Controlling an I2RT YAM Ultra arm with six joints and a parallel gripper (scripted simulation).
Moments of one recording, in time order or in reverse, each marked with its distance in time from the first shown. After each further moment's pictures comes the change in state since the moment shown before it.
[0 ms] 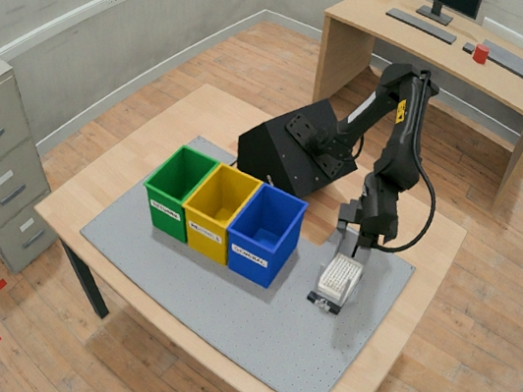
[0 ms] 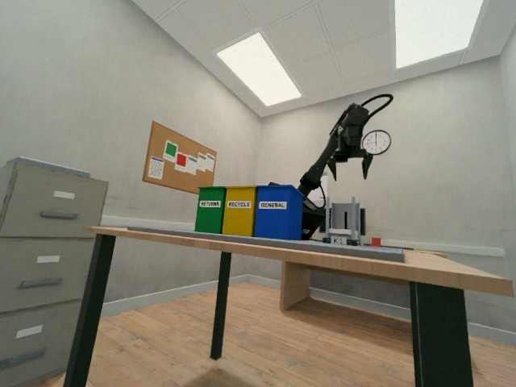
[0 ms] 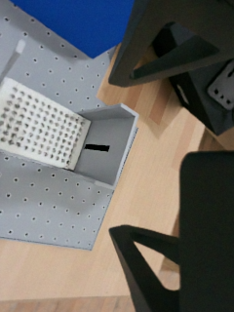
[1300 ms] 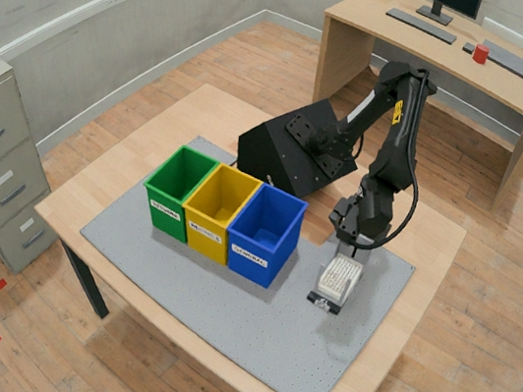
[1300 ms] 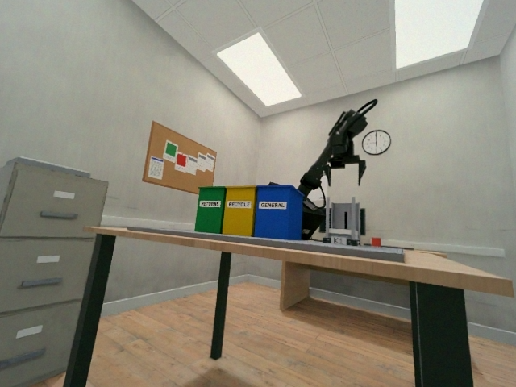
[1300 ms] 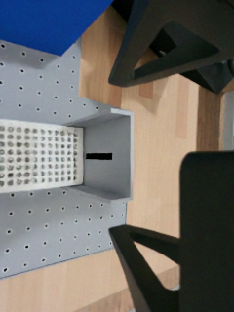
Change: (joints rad) arm 0.034 -0.030 -0.105 0.082 0.089 0.354
